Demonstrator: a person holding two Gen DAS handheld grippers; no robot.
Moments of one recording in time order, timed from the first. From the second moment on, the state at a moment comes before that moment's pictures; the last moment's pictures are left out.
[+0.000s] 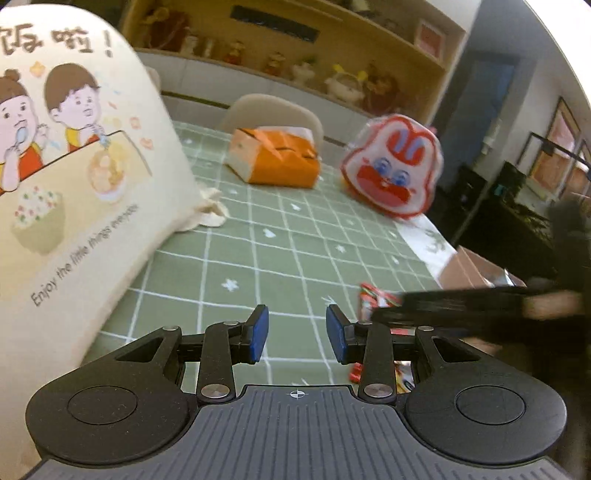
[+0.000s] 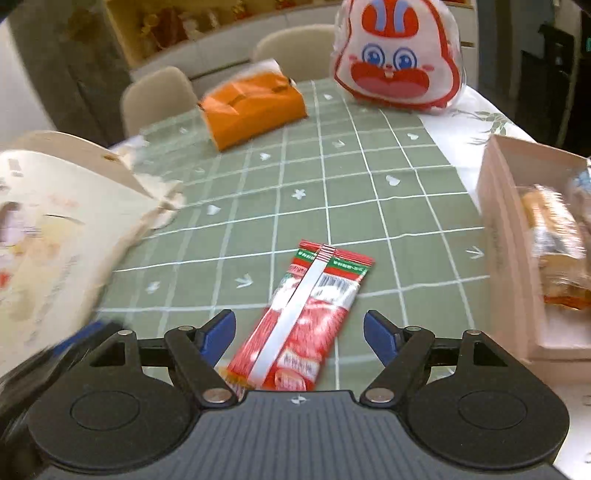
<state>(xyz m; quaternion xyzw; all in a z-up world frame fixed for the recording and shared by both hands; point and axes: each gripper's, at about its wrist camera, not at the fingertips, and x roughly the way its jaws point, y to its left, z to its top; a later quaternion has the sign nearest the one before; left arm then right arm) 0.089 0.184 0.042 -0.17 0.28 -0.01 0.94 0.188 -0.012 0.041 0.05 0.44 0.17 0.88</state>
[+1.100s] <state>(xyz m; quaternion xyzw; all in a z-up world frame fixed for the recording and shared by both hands) 0.077 0.174 0.021 -0.22 0.38 -0.08 0.90 0.034 -0.169 0.020 -0.04 0.36 0.12 0.93</state>
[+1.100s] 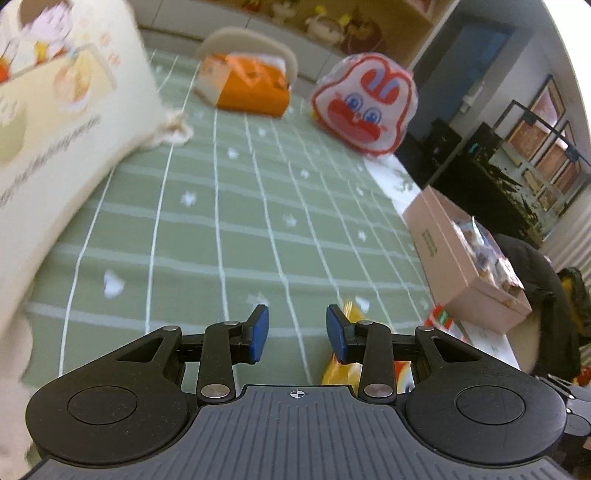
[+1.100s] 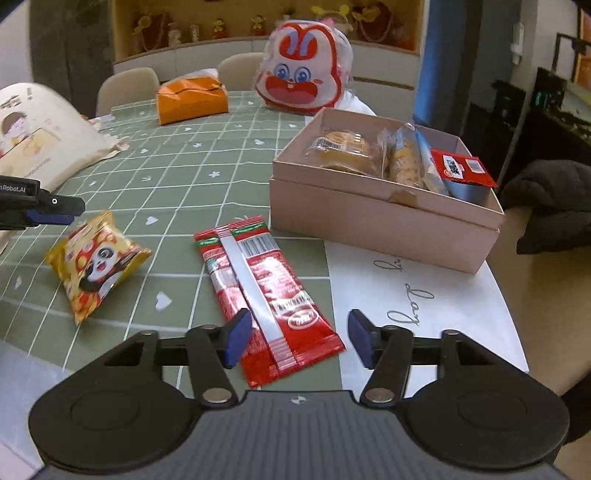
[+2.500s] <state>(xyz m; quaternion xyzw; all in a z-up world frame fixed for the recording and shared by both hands) 0.062 0.139 0.054 -0.20 0.37 -0.11 0.90 0.037 -0.095 0.039 -0.10 0.29 0.29 0.91</state>
